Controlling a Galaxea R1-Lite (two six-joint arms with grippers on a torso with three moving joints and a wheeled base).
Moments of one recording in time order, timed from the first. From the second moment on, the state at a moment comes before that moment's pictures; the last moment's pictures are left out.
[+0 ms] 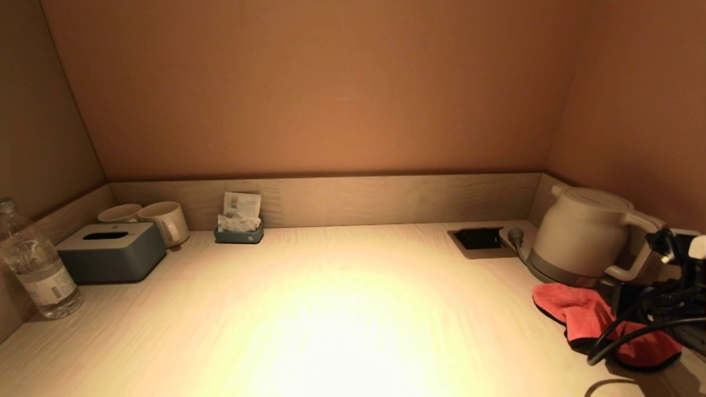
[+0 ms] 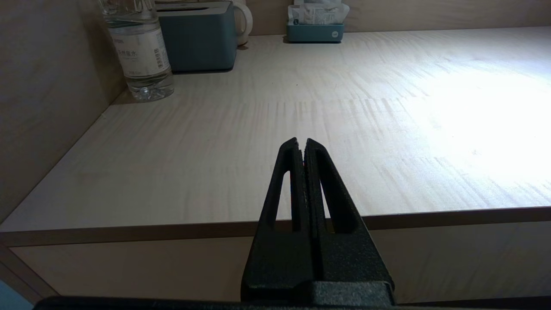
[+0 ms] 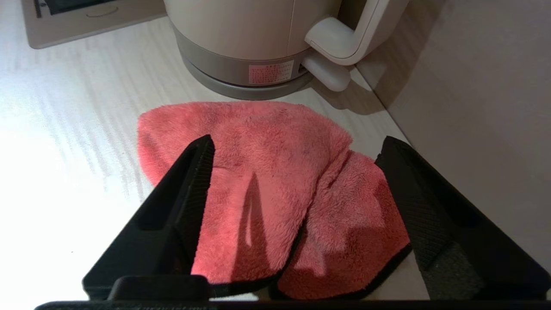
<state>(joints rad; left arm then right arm) 0.00 0.00 0.00 0.00 -0.02 0.00 -0.35 1.54 -0.44 -0.64 -0.06 -0.05</state>
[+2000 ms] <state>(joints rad) 0.00 0.00 0.00 0.00 -0.02 0.00 -0.12 0.48 -0.77 0.24 0.00 -0.08</state>
